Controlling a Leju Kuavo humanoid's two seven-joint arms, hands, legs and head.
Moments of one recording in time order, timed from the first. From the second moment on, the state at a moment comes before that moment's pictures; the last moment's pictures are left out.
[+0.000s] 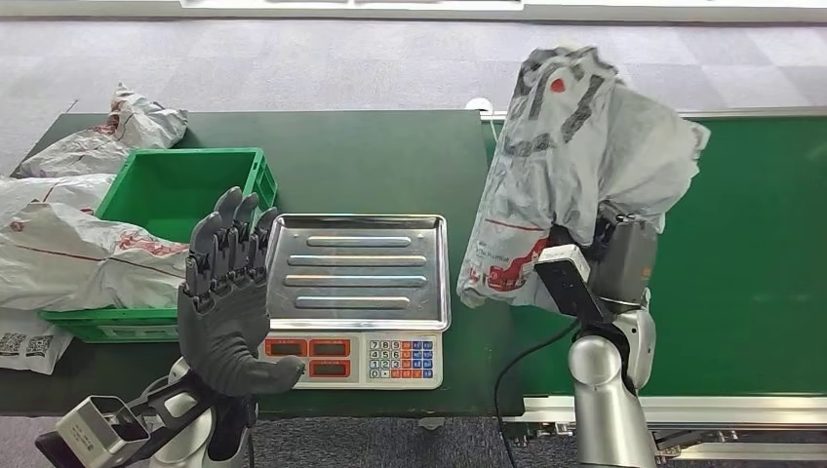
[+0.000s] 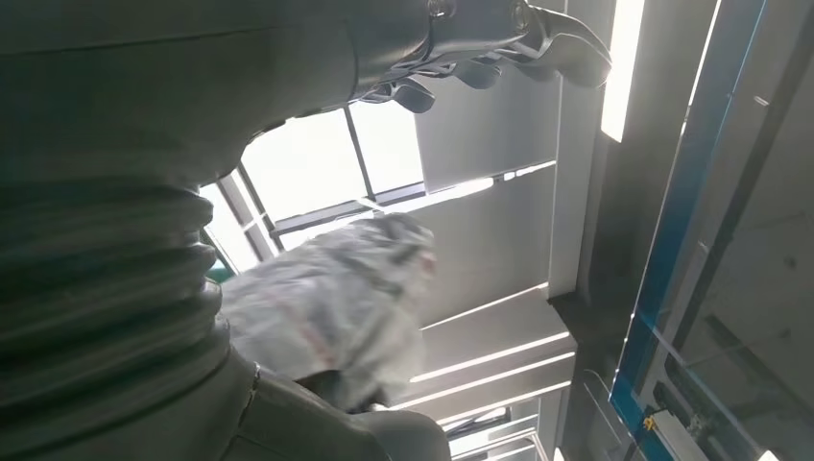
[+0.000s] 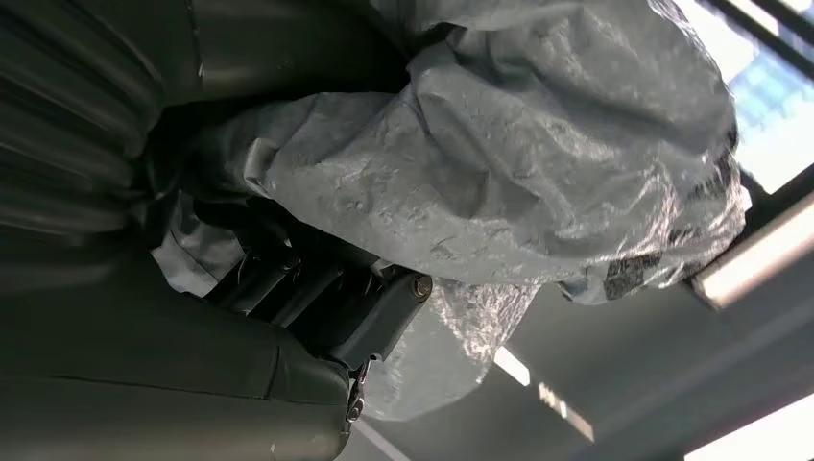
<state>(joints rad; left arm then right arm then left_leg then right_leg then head) -0.06 -0.27 -0.20 -1.75 -0.05 -0.39 -0.70 -0.25 0.26 -0.19 -1.43 0.83 -0.40 -0.52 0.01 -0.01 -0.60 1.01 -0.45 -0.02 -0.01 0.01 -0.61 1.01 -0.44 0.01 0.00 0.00</state>
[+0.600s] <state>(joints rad) -0.08 -0.27 -0.22 -1.74 -0.03 -0.38 -0.70 -0.24 0.30 -0.01 -1.64 0.83 -0.46 -0.47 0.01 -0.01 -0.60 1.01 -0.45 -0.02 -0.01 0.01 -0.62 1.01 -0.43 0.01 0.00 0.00</state>
